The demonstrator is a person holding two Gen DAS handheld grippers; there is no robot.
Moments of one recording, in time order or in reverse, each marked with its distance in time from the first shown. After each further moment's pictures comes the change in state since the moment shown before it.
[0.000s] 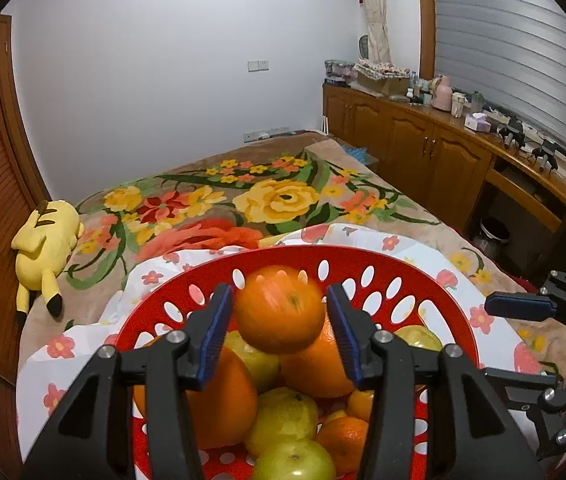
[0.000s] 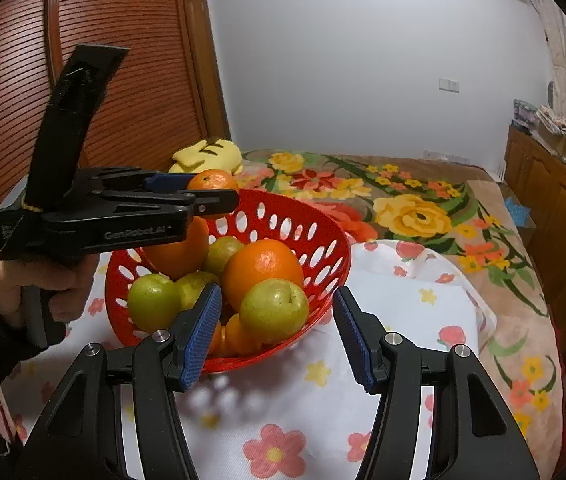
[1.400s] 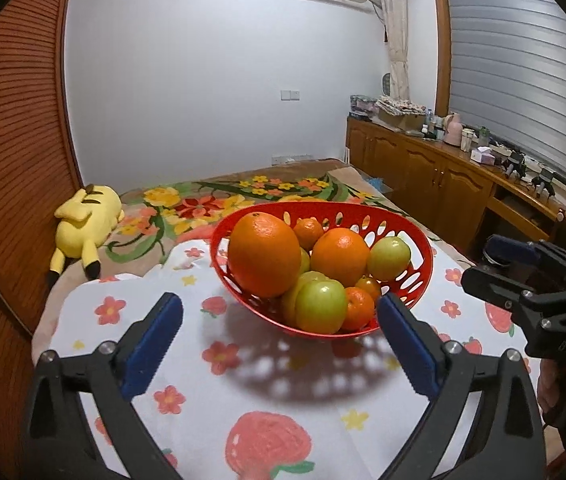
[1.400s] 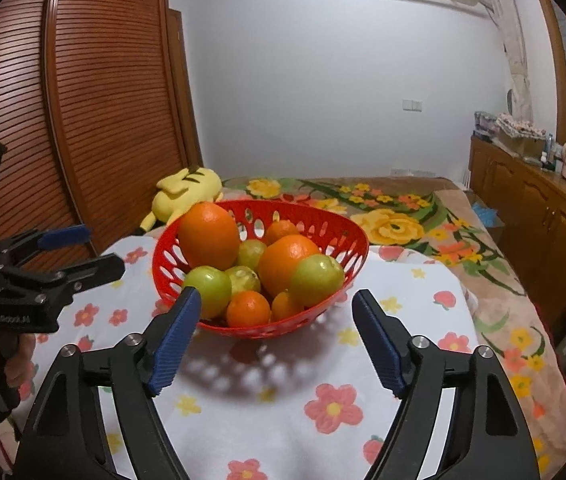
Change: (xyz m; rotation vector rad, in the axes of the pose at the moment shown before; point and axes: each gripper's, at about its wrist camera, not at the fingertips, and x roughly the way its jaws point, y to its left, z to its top) left arm -0.141 0.024 -0.109 -0.096 -0.122 0.070; right arm -0.049 0.067 -0.031 0.062 -0.136 -0.145
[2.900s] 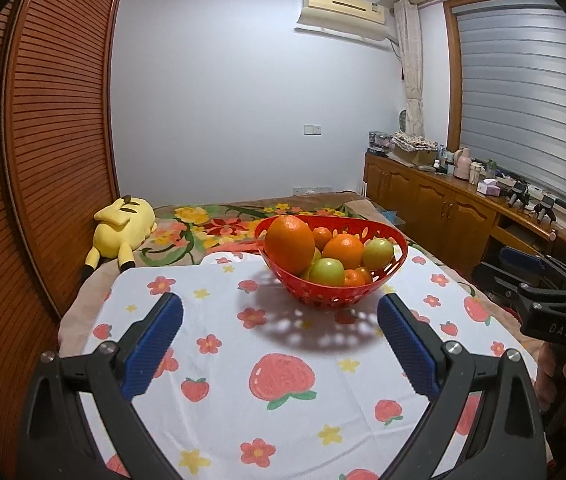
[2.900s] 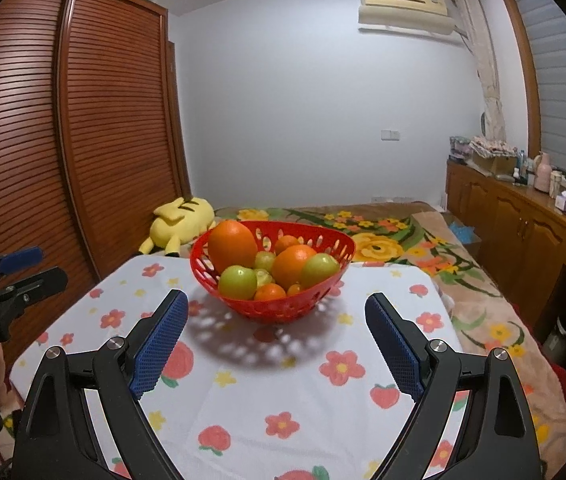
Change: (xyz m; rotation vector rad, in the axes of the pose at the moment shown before) left arm -0.114 0.005 -0.053 -0.058 -0.124 0.064; right arm -0.083 0.043 -0.033 0.015 -0.109 -0.066
